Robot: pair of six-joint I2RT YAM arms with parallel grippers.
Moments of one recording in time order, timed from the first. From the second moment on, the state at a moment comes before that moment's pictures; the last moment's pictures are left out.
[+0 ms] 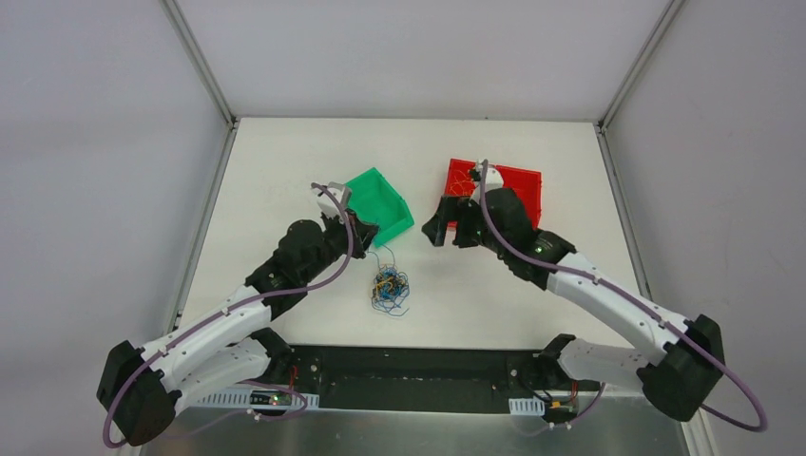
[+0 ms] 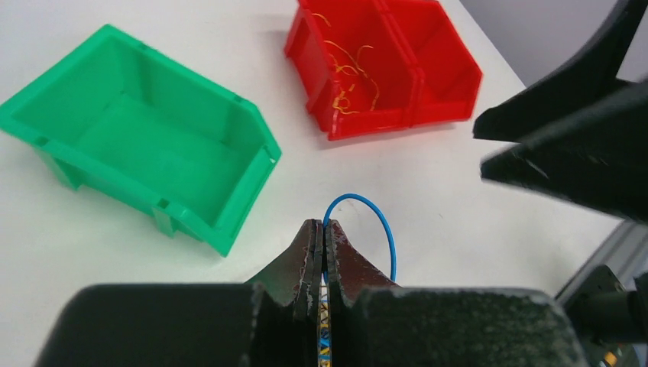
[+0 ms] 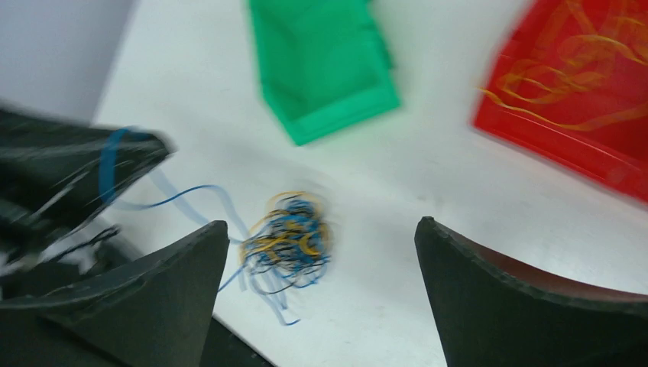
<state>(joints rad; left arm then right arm) -0.70 0.87 0.53 0.15 -0.11 -0.39 0.73 1.16 0.91 -0.30 0.14 0.58</state>
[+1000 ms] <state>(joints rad) -0.75 0.84 0.53 0.58 0.52 -0.47 1.01 1.02 0.67 0.05 -0.38 0.23</state>
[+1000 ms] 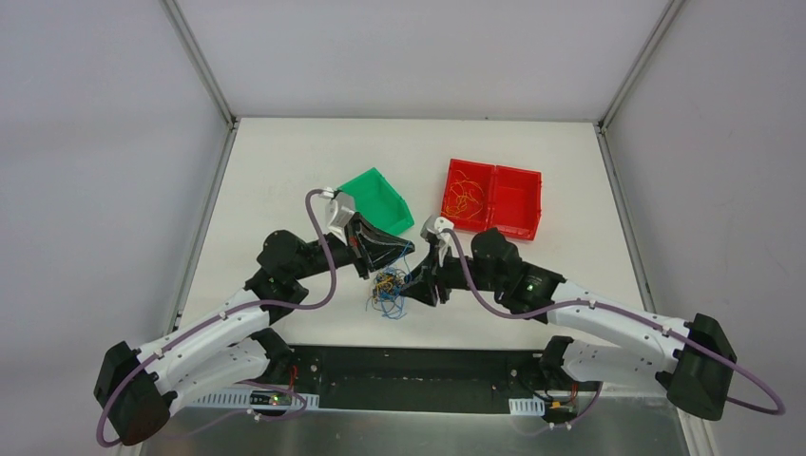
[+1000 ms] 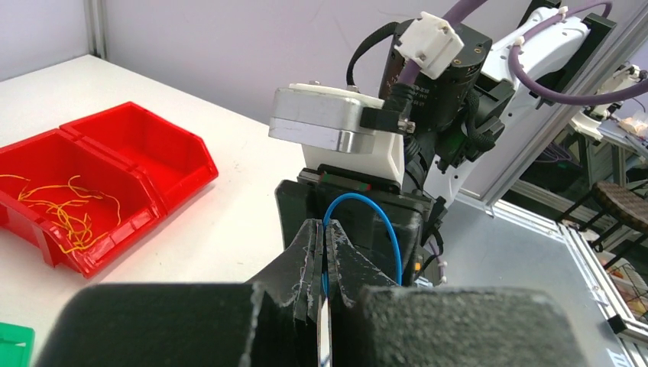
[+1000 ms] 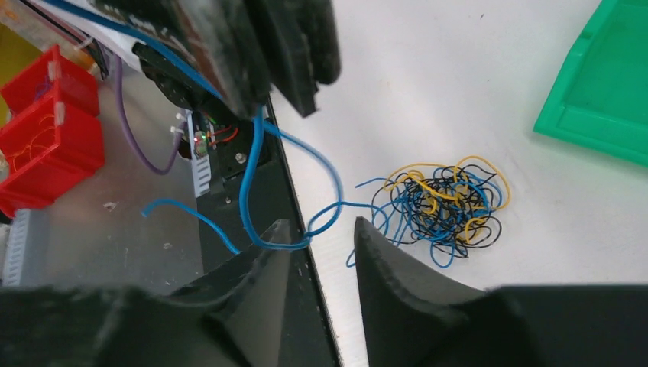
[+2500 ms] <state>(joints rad) -0.75 0.98 0.60 0.11 -0.22 -0.39 0.96 0.95 1.40 -0.40 0.36 0.40</state>
